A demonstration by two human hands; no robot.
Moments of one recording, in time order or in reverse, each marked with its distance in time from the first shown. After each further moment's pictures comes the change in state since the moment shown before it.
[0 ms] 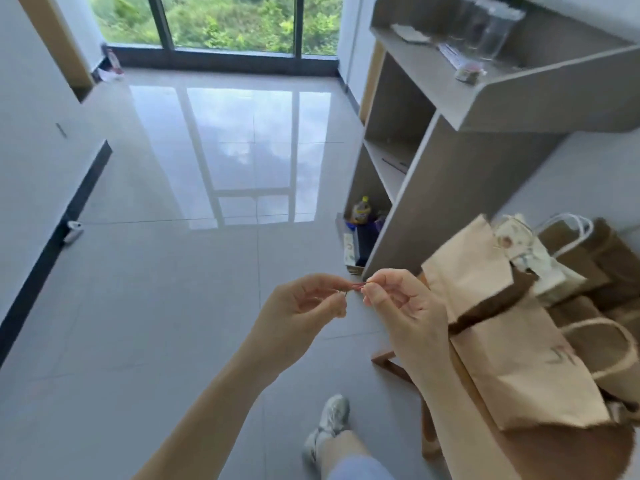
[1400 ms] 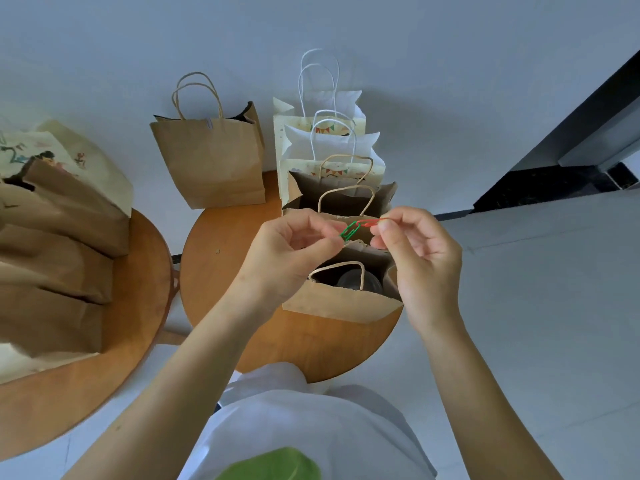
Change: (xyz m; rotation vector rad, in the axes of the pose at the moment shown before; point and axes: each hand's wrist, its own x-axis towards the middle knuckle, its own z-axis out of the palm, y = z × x) left_hand -0.306 -0.043 0.572 0.179 -1.602 0.035; right_hand -0.528 -0.055 -0.385 -0.283 1.647 0.085
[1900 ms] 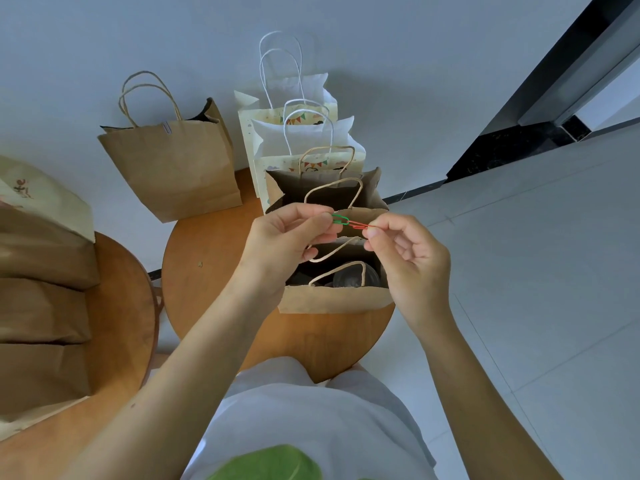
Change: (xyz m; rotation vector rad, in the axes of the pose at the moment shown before) left_hand 0.040 -0.016 -0.010 -0.163 -0.021 -0.236; right_hand -0.004 0.030 0.008 -0.313 0.092 -0.081
